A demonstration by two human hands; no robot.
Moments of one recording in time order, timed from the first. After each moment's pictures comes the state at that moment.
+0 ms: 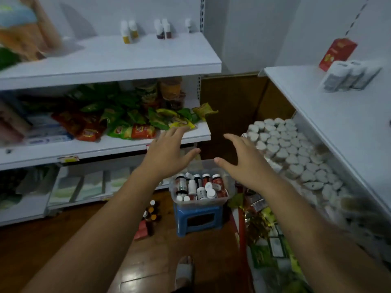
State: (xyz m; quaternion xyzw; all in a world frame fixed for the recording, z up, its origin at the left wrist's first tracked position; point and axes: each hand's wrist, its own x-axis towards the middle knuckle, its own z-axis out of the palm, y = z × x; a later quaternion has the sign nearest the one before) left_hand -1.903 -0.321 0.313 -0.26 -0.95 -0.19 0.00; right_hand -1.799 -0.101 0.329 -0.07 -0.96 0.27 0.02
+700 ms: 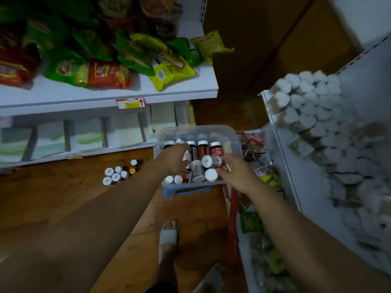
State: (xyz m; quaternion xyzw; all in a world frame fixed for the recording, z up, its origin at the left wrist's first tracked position) left_hand -2.025 -0.290 -0.021 -0.24 -0.88 -0.22 -0.34; right_hand -1.903 -0.080 0.077 -0.22 -0.88 0.33 -0.26
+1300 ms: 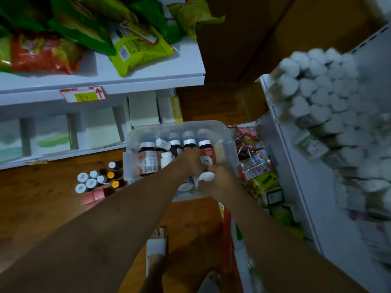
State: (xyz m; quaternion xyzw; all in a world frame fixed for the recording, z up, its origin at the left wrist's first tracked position) left_hand -2.032 -0.160 -0.122 -0.20 -0.85 -0.25 -0.42; right_hand -1.919 -0.061 -0.053 -0.26 -0.85 0.37 -0.29
